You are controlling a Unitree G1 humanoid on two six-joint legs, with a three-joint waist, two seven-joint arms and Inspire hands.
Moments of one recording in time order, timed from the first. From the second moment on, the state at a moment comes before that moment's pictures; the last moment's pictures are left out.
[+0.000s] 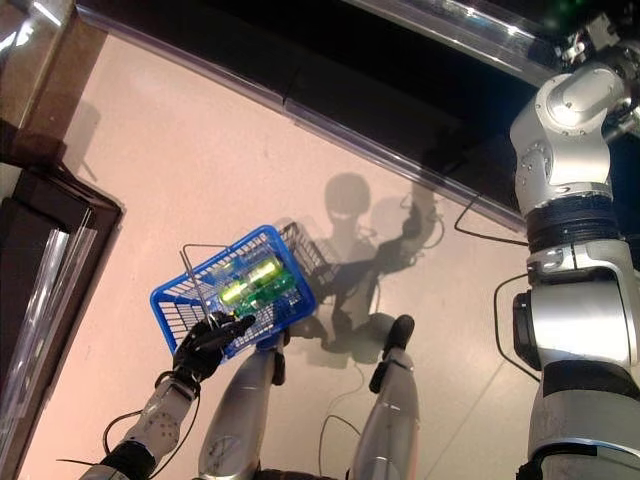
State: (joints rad) left arm -0.16 0.30 -0.34 0.72 -1.11 -0.22 -0.10; right arm -1.26 -0.79 0.25 0.66 0.56 -0.19 -0.91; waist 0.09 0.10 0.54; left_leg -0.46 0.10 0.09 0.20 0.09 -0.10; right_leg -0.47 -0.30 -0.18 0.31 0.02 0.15
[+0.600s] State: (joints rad) left arm -0.11 0.30 -0.33 0.72 -1.11 -0.22 -0.10; right arm -0.77 -0.67 0.14 0.14 0.47 -0.10 -0.63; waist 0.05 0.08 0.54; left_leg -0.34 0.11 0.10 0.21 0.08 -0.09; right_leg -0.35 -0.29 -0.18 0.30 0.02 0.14
